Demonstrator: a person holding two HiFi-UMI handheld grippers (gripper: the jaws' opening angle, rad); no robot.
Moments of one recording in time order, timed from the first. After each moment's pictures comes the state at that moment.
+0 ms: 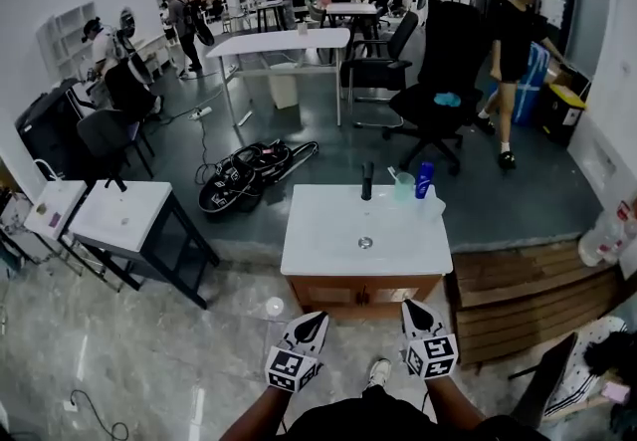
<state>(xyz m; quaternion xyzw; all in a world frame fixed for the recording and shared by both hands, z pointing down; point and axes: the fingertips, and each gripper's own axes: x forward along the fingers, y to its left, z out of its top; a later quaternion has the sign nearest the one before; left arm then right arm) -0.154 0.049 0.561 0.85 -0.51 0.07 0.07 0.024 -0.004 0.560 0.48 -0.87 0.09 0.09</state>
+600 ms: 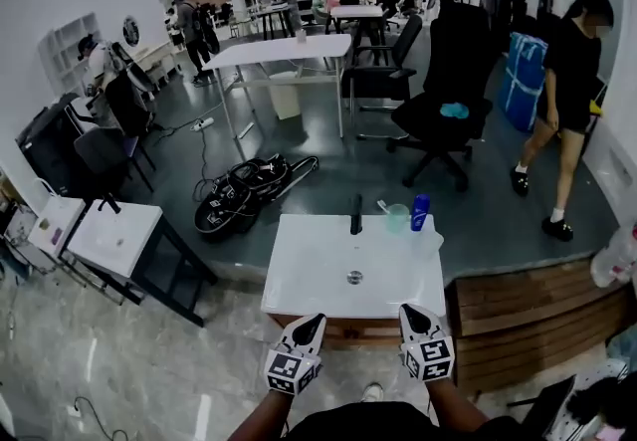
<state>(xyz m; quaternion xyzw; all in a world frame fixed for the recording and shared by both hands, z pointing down) -0.111 -0.097 0.559 0.83 -0.54 0.08 0.09 0.067 -0.156 0.568 0.45 -0.88 0.08 0.10</state>
